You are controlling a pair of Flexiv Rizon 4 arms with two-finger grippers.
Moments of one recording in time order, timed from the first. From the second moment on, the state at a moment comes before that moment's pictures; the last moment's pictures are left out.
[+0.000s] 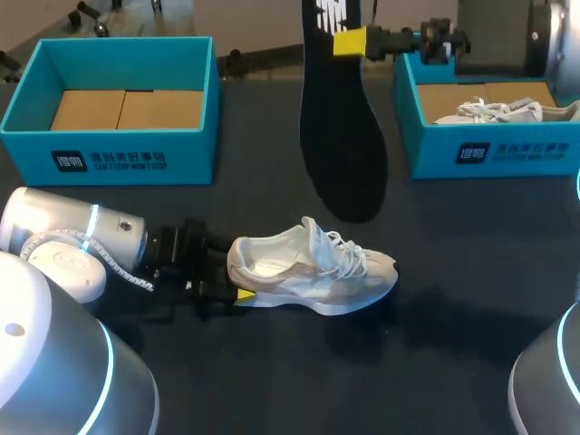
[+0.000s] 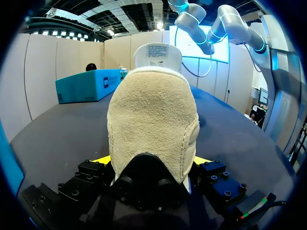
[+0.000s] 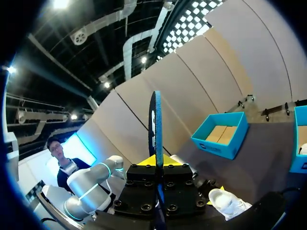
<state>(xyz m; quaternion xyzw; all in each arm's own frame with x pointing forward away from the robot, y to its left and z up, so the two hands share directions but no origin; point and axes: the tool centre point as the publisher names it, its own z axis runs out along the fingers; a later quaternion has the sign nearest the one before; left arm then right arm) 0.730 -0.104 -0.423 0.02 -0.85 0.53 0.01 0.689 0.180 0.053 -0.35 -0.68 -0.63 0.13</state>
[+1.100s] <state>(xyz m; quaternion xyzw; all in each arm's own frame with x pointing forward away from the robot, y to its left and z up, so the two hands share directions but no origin) 0.730 -0.104 -0.423 0.02 -0.85 0.53 0.01 0.659 0.146 0.050 -0.34 -0.69 -0.62 0.17</state>
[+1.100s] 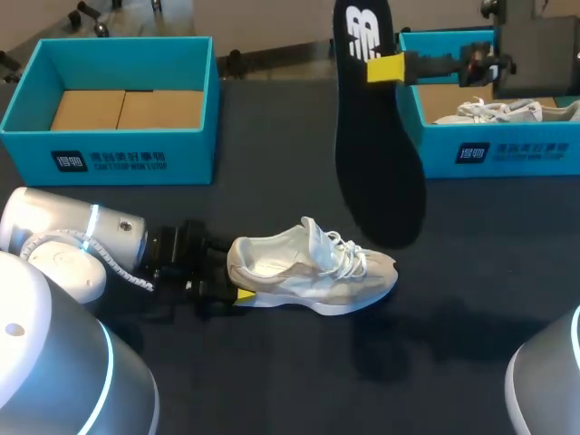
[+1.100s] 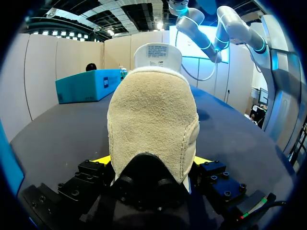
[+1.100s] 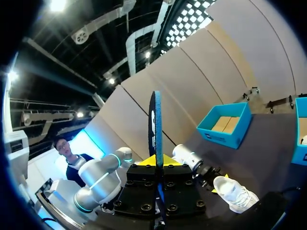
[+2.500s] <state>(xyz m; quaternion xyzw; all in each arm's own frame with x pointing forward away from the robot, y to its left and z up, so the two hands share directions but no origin) 0.729 -0.100 -0.424 0.01 -0.86 0.51 0.01 0.628 0.149 0.037 -0.36 -0.66 -0.64 0.17</state>
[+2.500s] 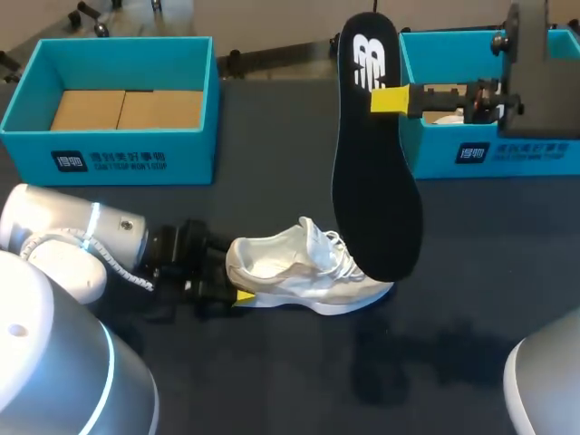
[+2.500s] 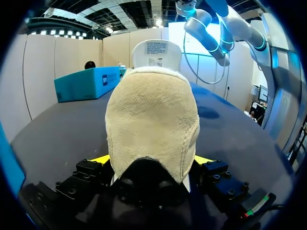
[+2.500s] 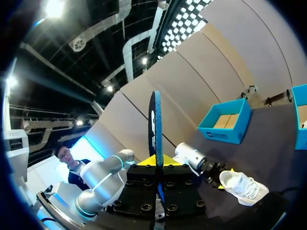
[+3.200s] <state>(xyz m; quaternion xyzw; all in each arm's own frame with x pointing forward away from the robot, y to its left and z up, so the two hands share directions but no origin) 0.737 -0.069 -0.413 -0.01 -0.91 0.41 0.00 0.628 0.149 0.037 -0.36 -0.66 -0.64 0.17</state>
